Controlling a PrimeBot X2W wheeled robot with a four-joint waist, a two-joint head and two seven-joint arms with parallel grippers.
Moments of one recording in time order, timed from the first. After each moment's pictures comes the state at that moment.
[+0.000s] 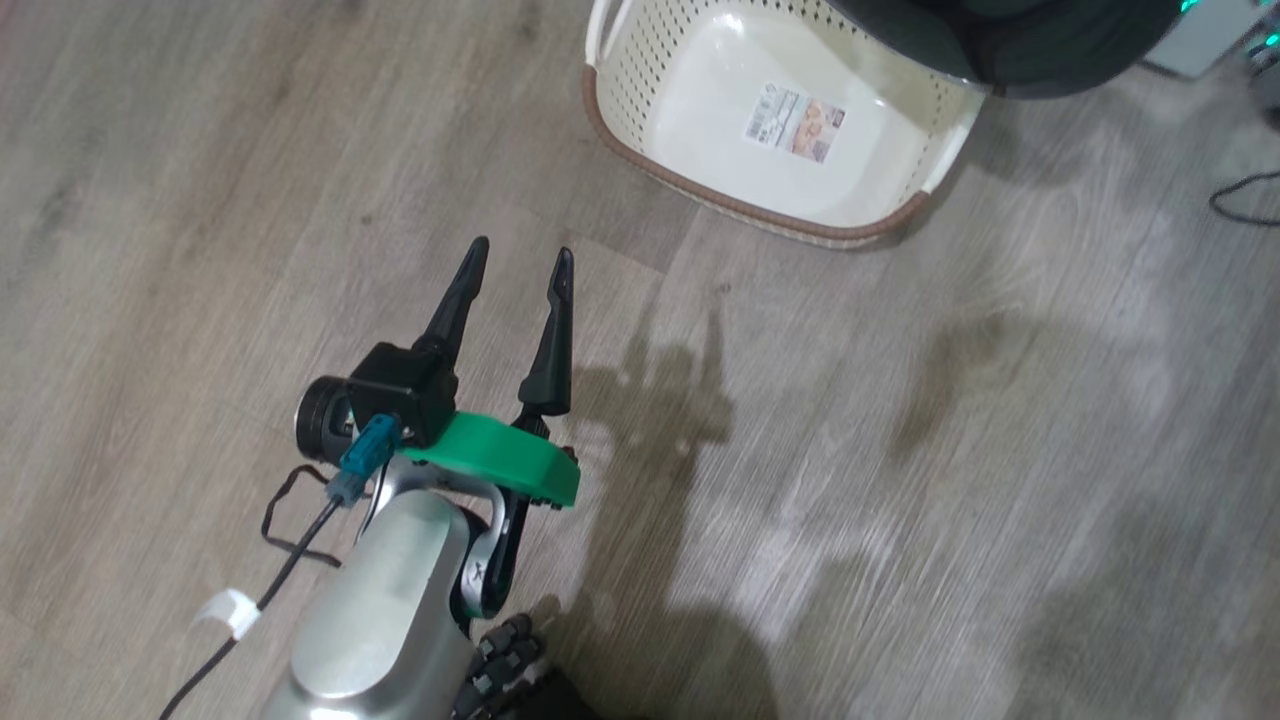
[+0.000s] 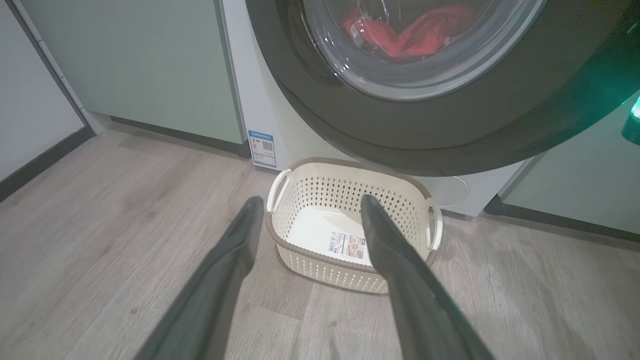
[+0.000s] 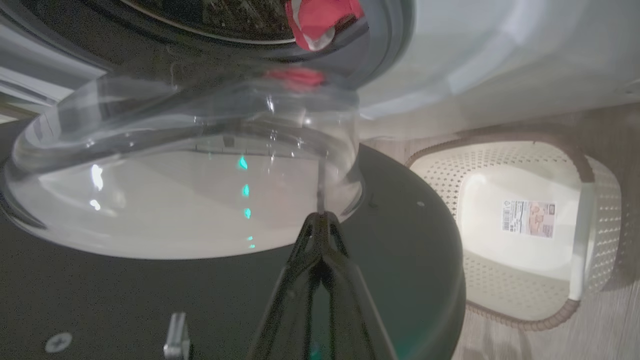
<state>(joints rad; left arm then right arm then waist) -0.36 0.03 -0.33 0.24 -0.33 0.10 -0.26 -1.21 -0.39 0.21 0.89 1.47 0.13 0.66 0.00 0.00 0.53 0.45</state>
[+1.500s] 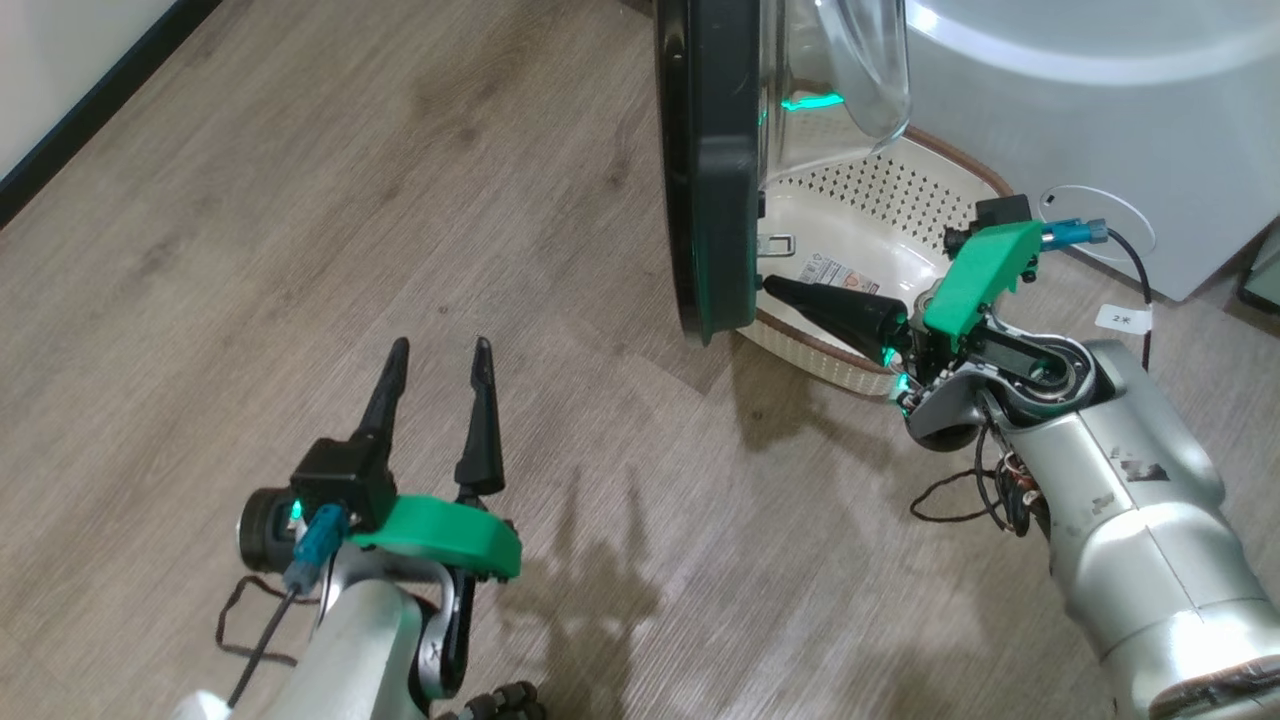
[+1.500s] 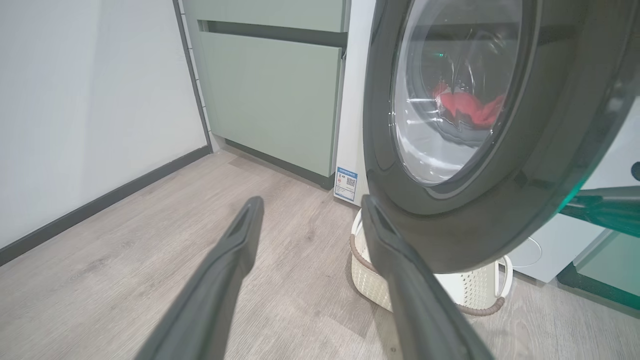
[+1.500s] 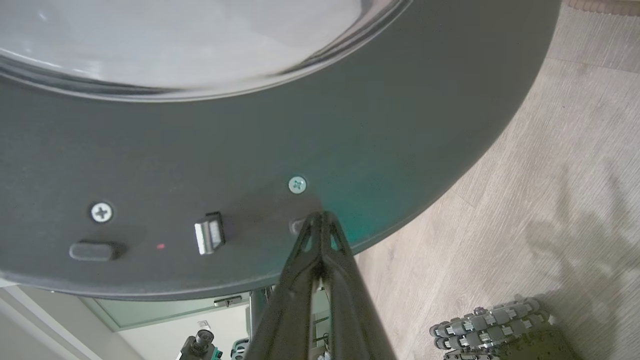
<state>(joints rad) -0.19 0.03 -0.19 0.21 -0.27 0.13 -0.26 -0.80 -0.11 0.35 0.82 1.56 0.13 0.77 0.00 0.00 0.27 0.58</state>
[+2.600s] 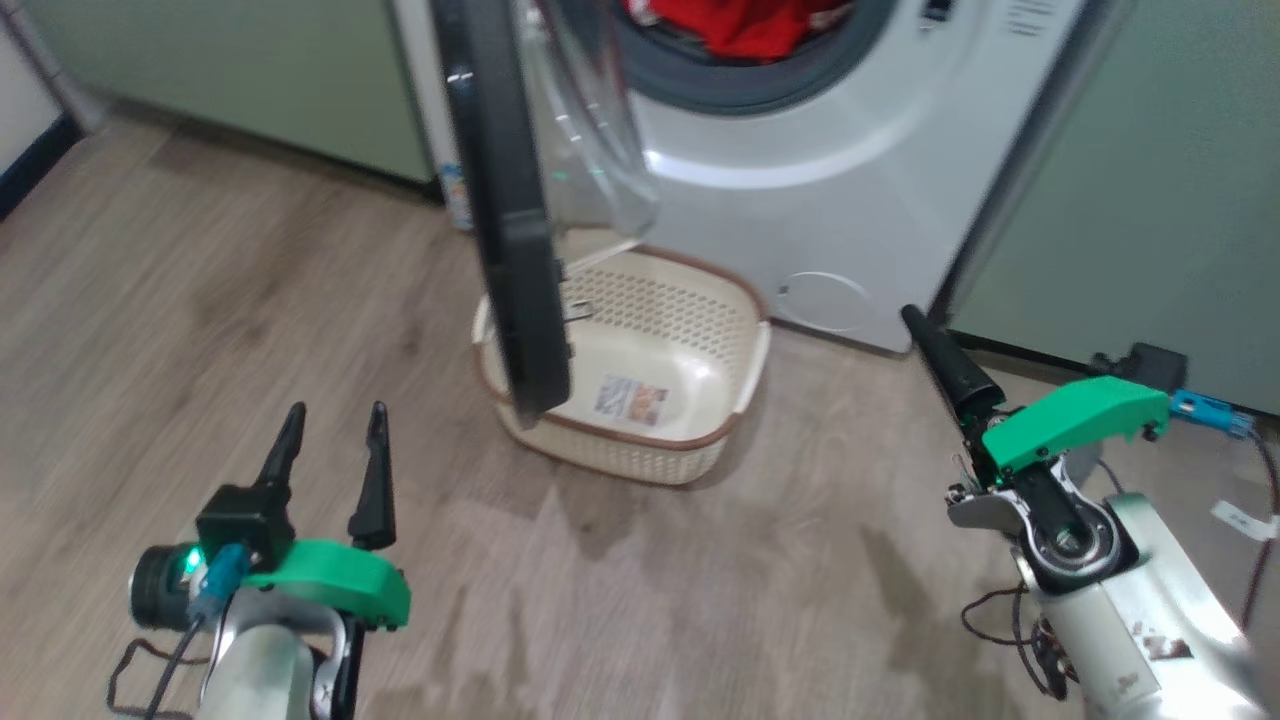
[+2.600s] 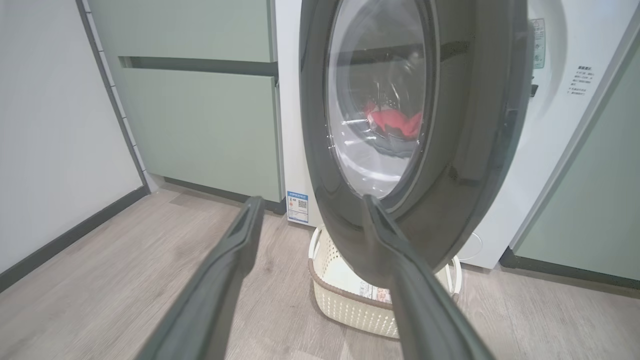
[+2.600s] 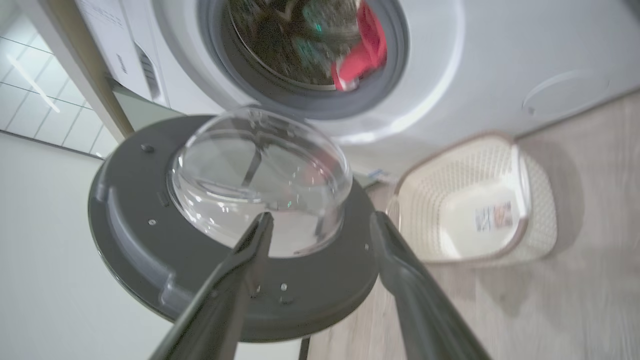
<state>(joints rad) -0.14 0.06 0.03 0.34 -0.12 -0.04 -0.26 -0.45 -0.15 0.29 0.53 1.41 0.13 0.20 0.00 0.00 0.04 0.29</state>
